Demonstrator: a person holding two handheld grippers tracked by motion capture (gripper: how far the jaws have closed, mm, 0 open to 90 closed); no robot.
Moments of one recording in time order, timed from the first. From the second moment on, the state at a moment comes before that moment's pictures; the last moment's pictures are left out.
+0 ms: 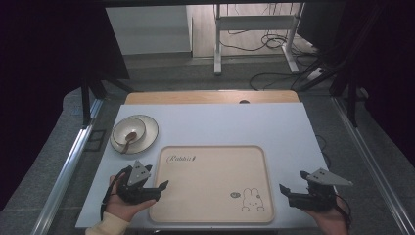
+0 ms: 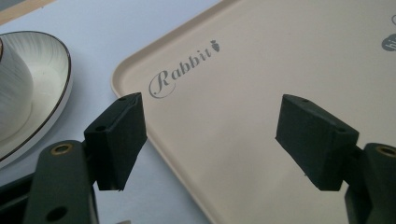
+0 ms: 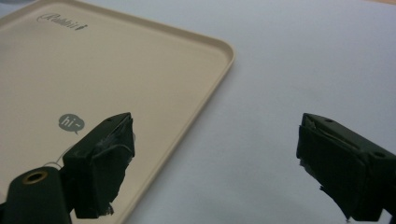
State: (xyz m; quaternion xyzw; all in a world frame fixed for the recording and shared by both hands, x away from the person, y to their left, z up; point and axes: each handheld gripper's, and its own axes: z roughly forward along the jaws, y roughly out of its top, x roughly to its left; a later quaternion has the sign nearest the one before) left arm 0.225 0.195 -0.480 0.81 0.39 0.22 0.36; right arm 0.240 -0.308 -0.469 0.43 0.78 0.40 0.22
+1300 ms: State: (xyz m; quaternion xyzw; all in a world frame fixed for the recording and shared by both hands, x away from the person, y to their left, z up) left arm 0.216 0.196 -0.482 0.82 0.38 0.24 0.36; right arm 0.245 -0.305 -0.473 0.42 0.79 0.40 0.21
